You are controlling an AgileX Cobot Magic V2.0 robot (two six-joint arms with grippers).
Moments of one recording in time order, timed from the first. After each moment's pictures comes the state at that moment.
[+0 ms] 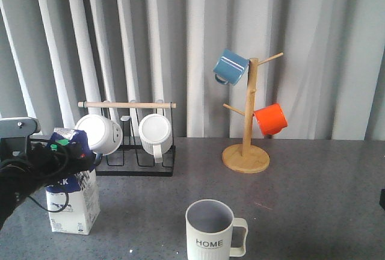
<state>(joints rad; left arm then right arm) -0.12 1.65 -1.02 -0.06 -0.30 -0.09 -0.01 0.92 -0.67 -0.16 -0.08 0.11</state>
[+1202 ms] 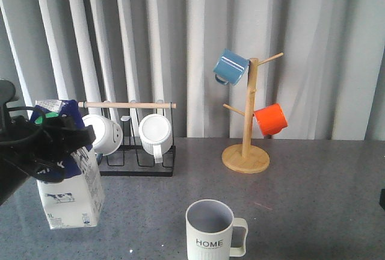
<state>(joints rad) -0.48 1.31 -1.02 -1.49 -0.48 1.20 -0.01 0.92 -0.67 -0.16 -0.08 0.11</state>
